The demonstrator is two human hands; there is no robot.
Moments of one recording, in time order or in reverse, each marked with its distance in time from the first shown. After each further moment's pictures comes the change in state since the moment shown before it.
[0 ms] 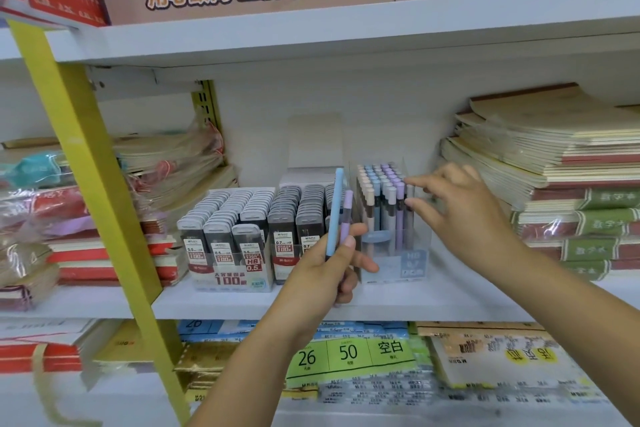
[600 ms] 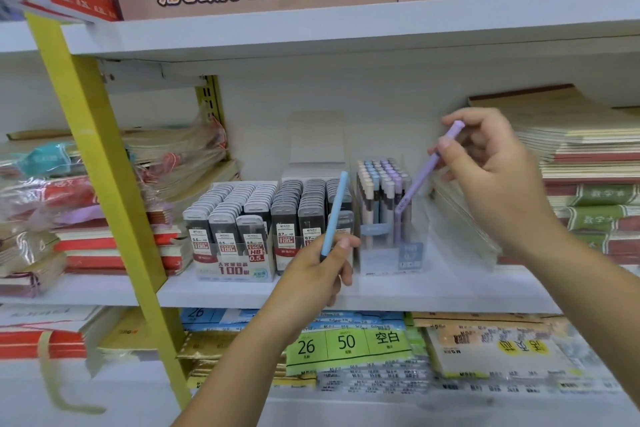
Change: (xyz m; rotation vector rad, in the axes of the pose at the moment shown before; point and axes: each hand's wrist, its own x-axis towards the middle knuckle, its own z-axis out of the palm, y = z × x) left_hand -0.008 -0.004 -0.010 0.188 0.061 -0.022; right_hand 0.005 -0.024 -0.048 0.705 0.201 0.022
